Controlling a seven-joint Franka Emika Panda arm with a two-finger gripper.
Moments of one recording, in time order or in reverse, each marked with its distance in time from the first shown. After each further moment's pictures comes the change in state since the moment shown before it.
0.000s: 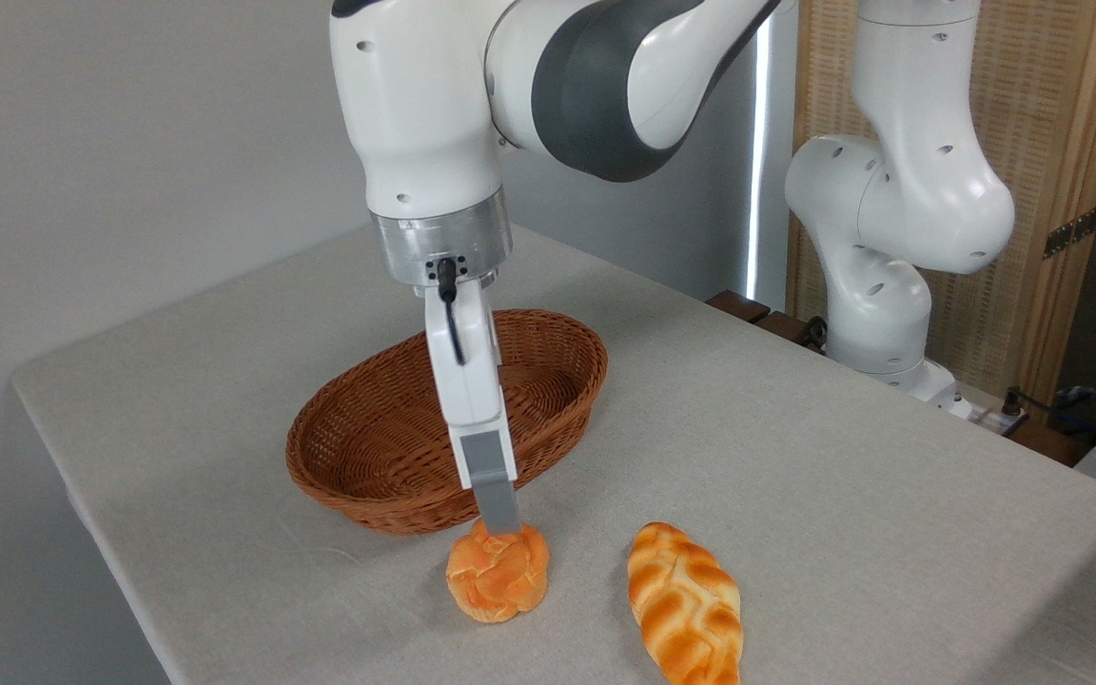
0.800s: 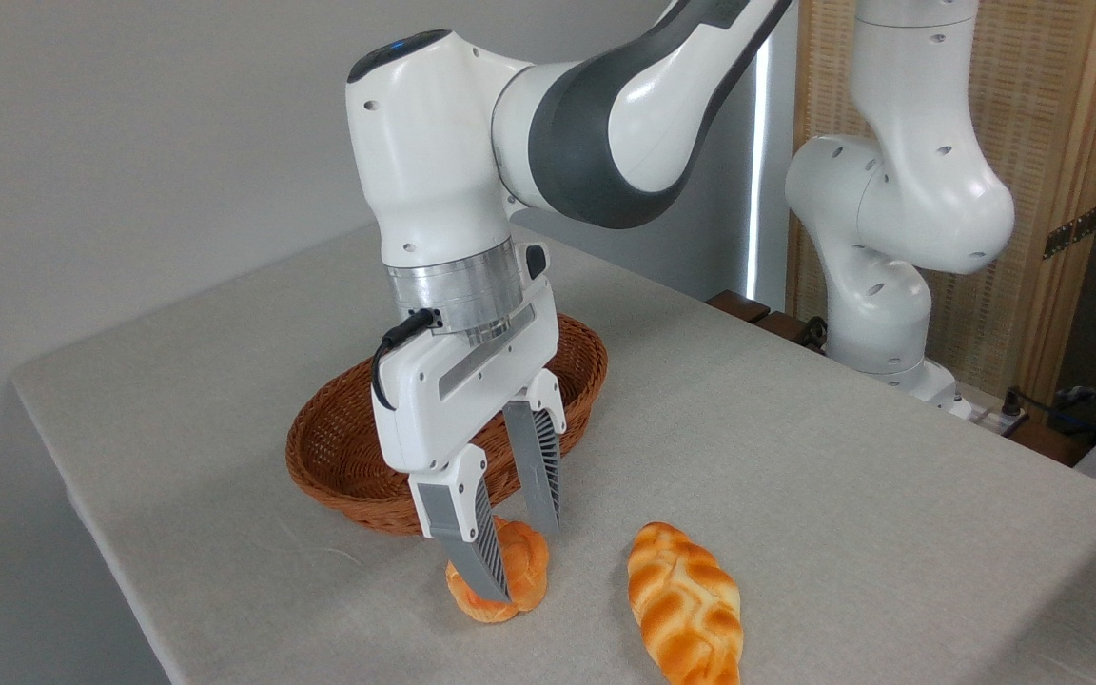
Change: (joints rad) arm -0.006 0.015 0.004 -0.097 0.191 0.171 0.380
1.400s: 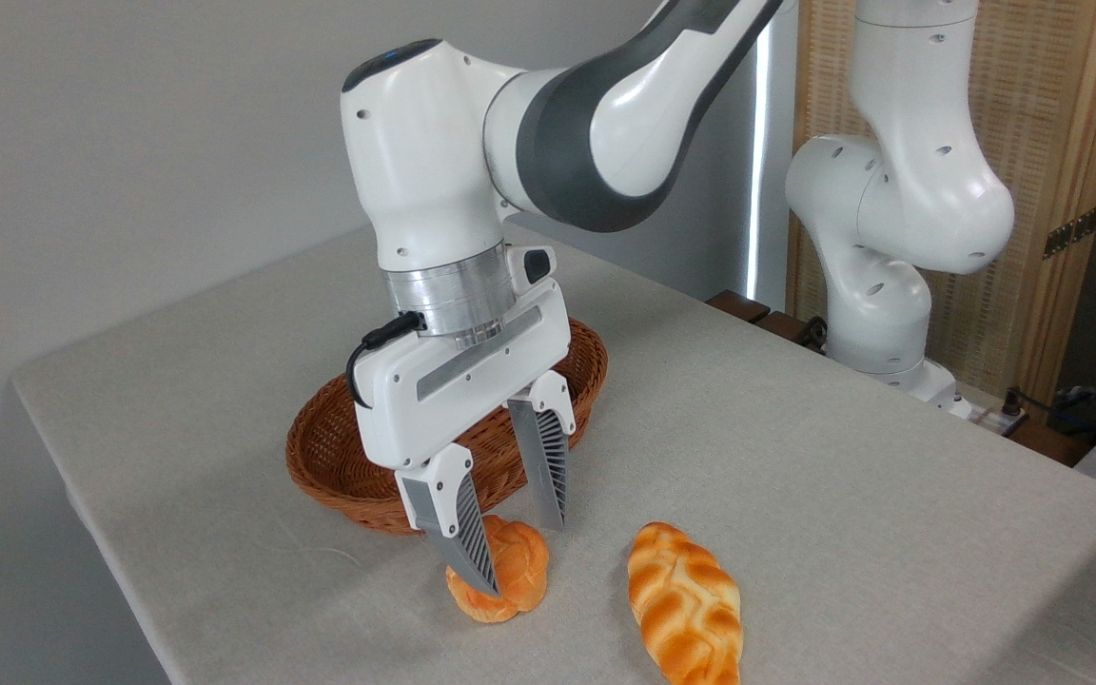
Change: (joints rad) arm -0.005 0.000 -0.031 -0.026 0.016 -0.005 0.137
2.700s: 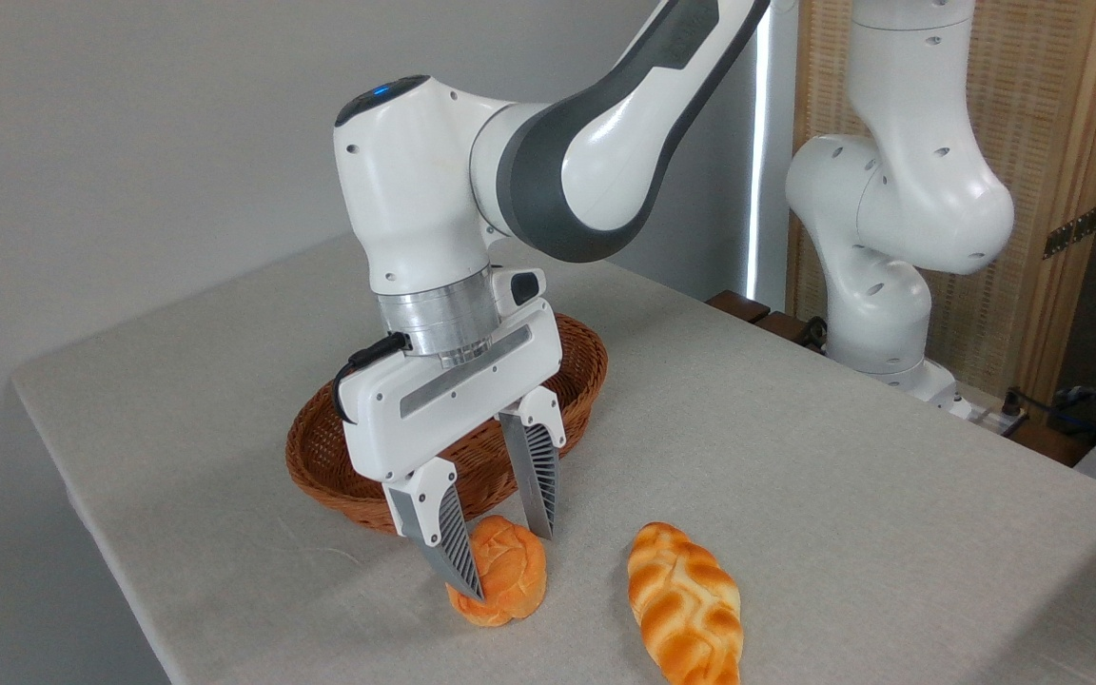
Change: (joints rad) arm -0.004 0.028 -0.024 -0.023 0.000 0.049 0.026
